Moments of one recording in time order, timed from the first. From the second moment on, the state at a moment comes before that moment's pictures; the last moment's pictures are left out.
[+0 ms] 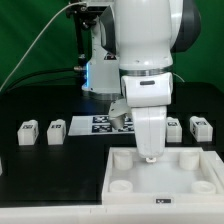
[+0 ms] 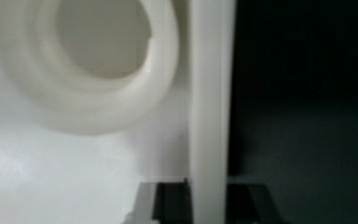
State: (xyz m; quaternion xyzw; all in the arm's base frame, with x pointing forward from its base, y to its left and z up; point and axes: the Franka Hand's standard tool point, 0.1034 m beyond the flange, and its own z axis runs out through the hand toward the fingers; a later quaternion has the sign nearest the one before) arm 0.484 0.056 0.008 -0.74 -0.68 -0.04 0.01
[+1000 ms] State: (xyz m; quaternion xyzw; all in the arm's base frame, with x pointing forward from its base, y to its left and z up) arm 0.484 0.055 0.007 -0.74 -0.68 -0.04 0.01
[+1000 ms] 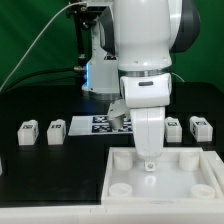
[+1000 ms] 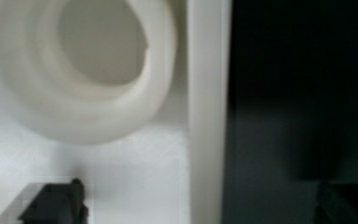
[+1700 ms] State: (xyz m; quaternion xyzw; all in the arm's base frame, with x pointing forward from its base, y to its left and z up) arm 0.472 0.077 0.048 -0.81 -0.59 -0.04 0.00
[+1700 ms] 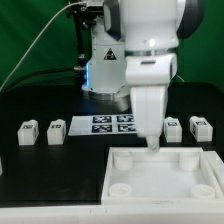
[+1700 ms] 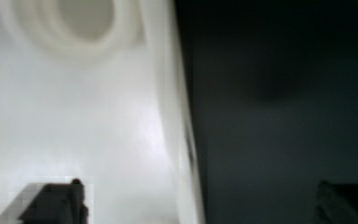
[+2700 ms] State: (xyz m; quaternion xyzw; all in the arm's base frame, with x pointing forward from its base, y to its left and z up) arm 0.442 0.158 0.060 -1.00 0.00 -0.01 0.06
